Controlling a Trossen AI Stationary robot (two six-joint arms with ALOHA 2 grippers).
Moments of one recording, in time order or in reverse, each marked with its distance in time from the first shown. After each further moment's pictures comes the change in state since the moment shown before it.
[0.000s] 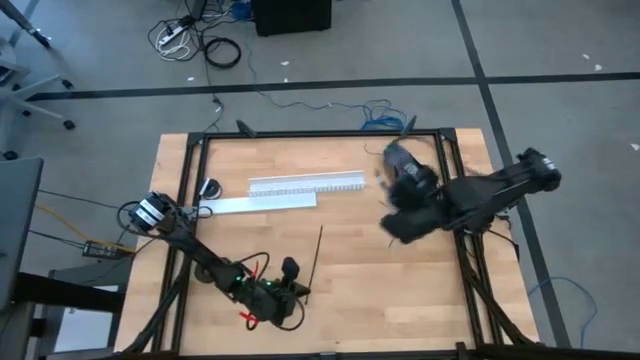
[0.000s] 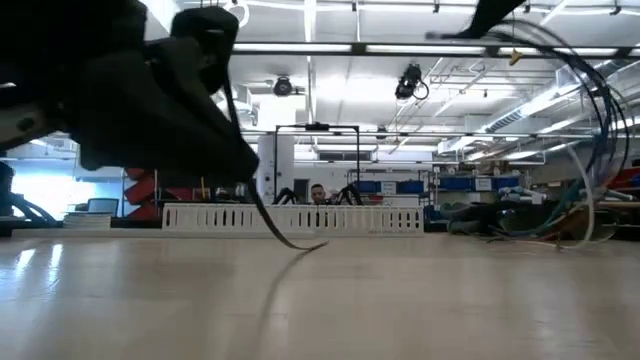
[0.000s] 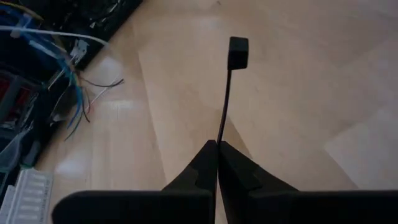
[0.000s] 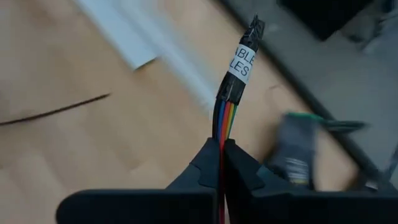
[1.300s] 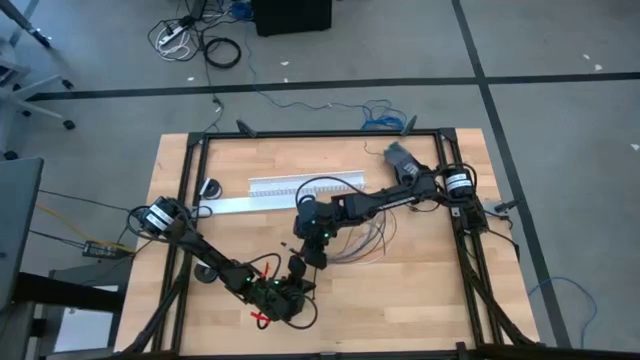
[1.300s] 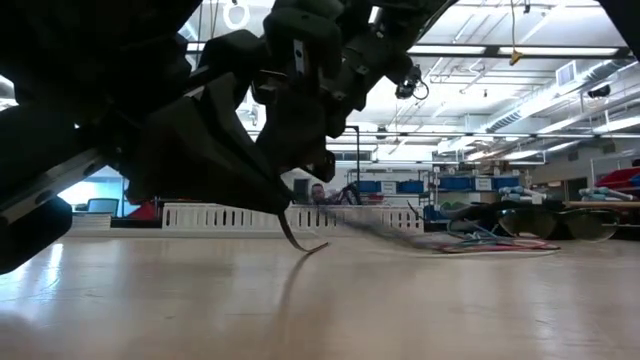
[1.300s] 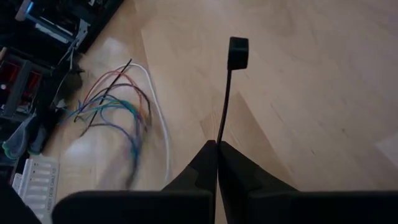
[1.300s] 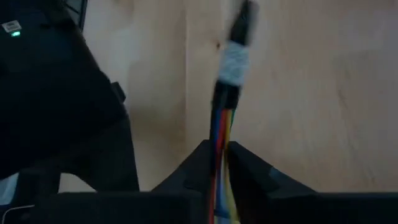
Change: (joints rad) left arm 0.033 0.066 0.063 -0.065 -0.032 0.000; right arm -0.295 0.638 0.000 1.095 -1.060 -0.455
